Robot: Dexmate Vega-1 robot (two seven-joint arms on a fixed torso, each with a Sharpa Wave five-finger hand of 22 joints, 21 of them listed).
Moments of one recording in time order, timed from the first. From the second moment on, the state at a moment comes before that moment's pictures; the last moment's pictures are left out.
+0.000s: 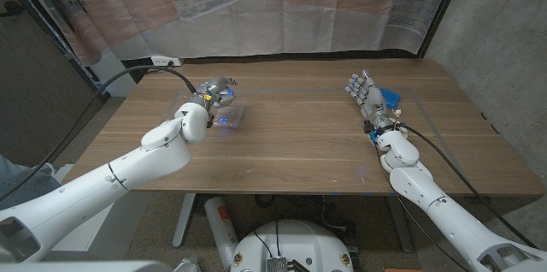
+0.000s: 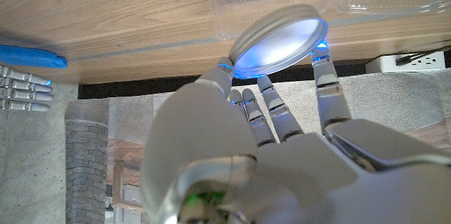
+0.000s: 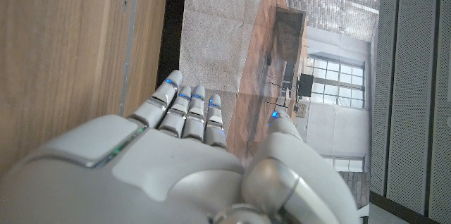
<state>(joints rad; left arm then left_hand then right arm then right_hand) 0.84 0.92 0.62 -2.13 0.31 0.78 0.17 1.24 0.11 0.43 -0.14 0.20 0.35 -0.03 0.24 0.21 0.35 -0.12 0.23 0.22 0.43 -0.05 0.22 0.30 0.52 0.22 0.32 0.18 -0.96 -0.45 -0.34 -1.36 0.70 0.43 0.01 0.24 0.05 0.25 -0.07 0.18 0.28 0.03 0.20 0.19 0.29 0.07 0.22 0.18 0.25 0.00 0.20 0.19 0.28 -0.04 0.33 0.18</state>
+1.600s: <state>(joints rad) 0.83 0.89 0.65 -2.06 0.28 0.77 0.16 1.24 0.11 0.43 -0.14 0.20 0.36 -0.04 0.24 0.21 0.35 -0.12 0.22 0.22 0.43 -0.05 0.22 0.30 0.53 0.22 0.32 0.18 -0.93 -0.43 -0.34 -1.32 0.70 0.42 0.03 0.24 0.05 0.25 -0.07 0.18 0.28 0.03 0.20 0.19 0.29 0.07 0.22 0.18 0.25 0.00 0.20 0.19 0.28 -0.04 0.31 0.18</state>
